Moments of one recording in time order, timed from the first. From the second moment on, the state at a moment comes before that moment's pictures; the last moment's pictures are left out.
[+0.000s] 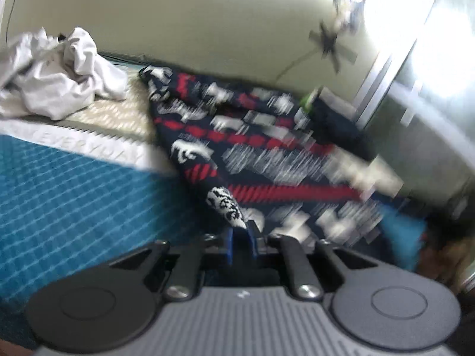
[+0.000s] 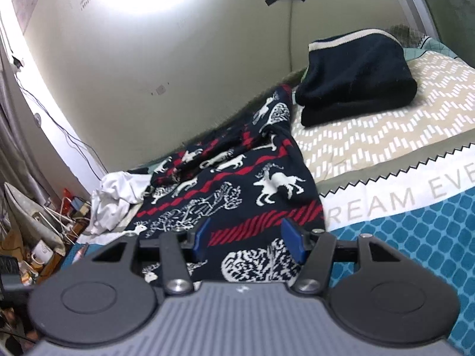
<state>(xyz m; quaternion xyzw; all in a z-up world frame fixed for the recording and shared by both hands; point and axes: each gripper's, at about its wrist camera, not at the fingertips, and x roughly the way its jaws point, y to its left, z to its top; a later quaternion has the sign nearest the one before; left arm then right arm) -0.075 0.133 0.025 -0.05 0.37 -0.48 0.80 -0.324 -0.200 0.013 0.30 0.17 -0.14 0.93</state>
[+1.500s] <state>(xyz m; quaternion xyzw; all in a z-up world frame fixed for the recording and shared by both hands) 0.001 0.154 0.039 -0.18 0.42 -0.44 0.77 -0.355 -0.255 0.033 0.39 0.15 -0.05 0.91</state>
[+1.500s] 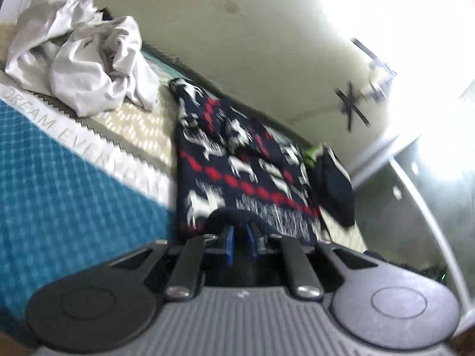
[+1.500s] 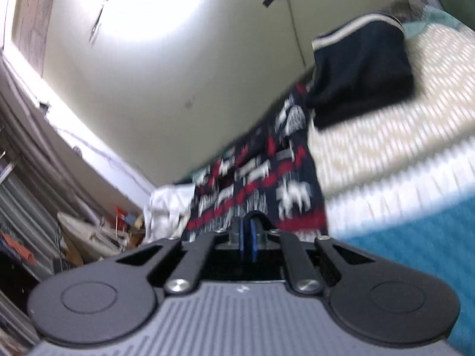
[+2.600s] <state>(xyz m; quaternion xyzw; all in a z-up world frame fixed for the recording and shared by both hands) 0.044 0.094 0.015 0.00 0.46 -0.36 0.81 -0.271 -0.276 0.017 0.24 0.26 -0.14 0.93</state>
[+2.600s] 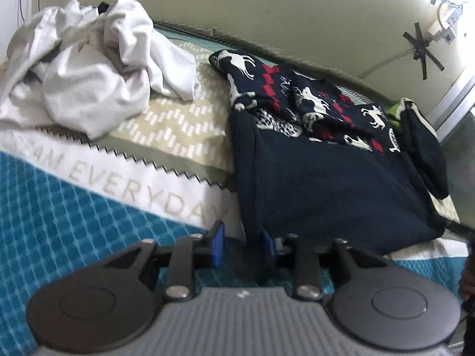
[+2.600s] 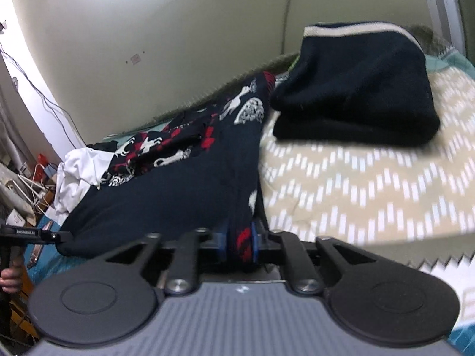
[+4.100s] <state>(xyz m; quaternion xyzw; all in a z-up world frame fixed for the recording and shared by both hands) 0.065 -0.049 0.098 0.08 0.26 -0.46 0.85 -0.082 -0.294 0.114 0.07 0.22 -0.03 0.97</state>
